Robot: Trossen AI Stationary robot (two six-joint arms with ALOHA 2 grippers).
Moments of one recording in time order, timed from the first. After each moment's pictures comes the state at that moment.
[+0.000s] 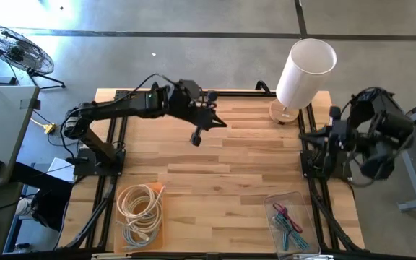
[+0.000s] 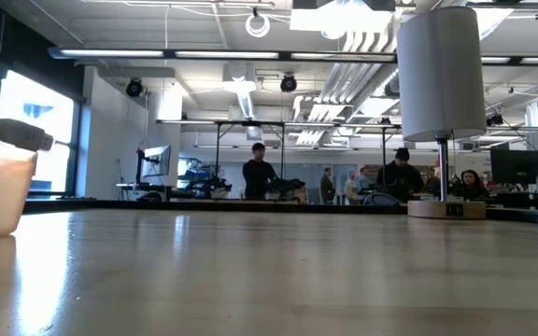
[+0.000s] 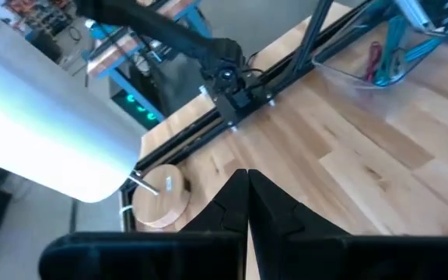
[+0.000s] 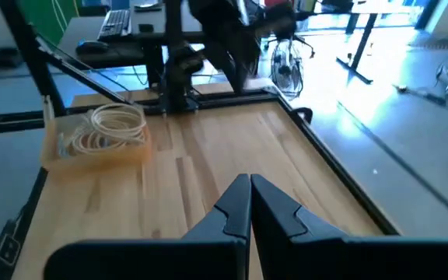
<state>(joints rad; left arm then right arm) 0.15 1.59 1.64 -0.46 0.24 0.68 1.07 1.00 1.55 -1.57 1.17 0.96</state>
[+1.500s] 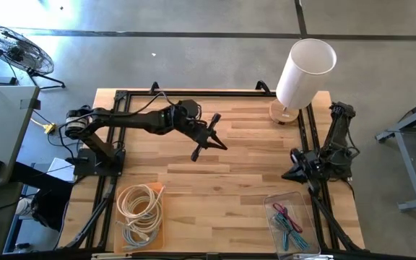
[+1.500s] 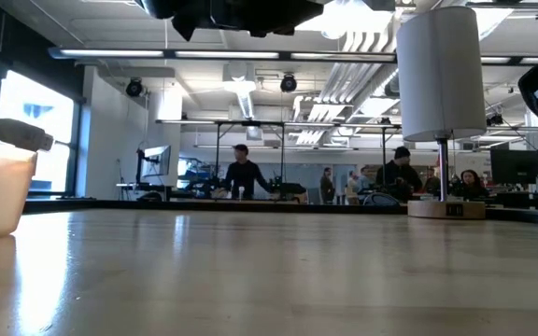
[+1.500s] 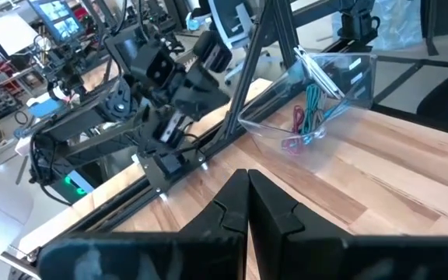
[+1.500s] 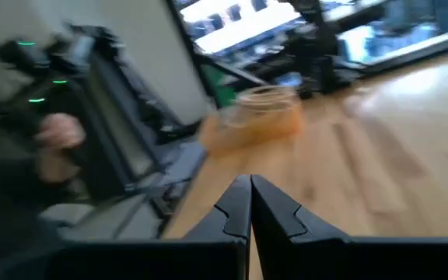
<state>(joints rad) 0.16 1.60 1.18 0.19 0.57 0.57 1.08 0.01 0.06 -0.07 0.83 0.44</state>
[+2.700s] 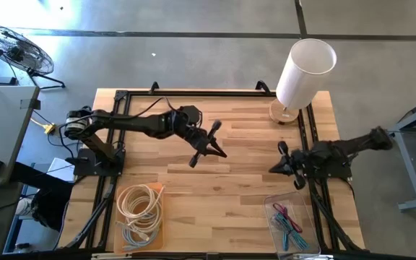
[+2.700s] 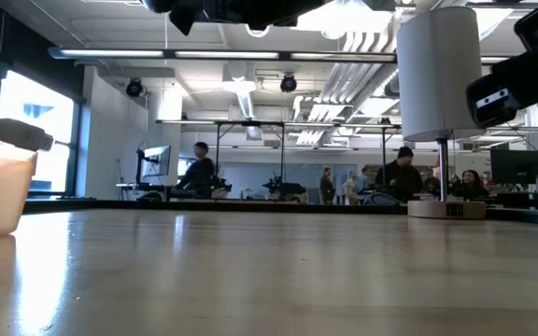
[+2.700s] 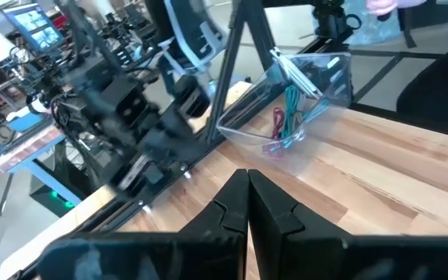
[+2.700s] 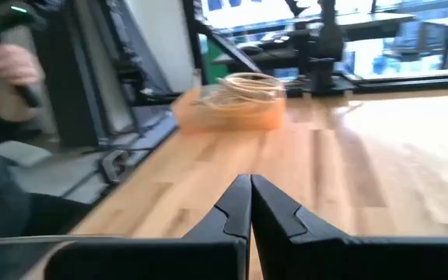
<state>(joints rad) 0.11 1.60 1.18 0.17 0.57 0.61 0.27 0.11 0.01 0.04 -0.04 0.16</state>
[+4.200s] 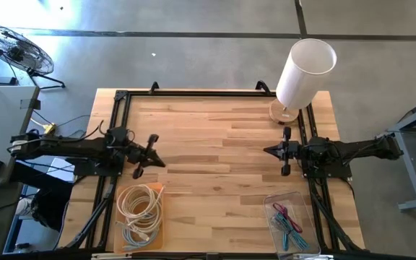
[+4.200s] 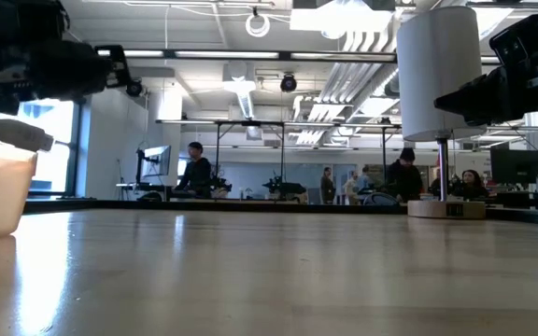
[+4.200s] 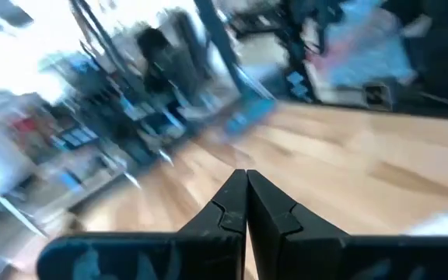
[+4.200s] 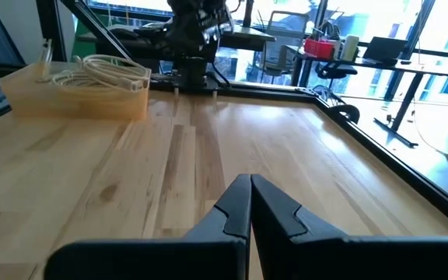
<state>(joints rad) 0.18 0.66 0.02 0.63 0.62 0.49 0.08 0.17 0.01 0.06 0.19 -0.09</state>
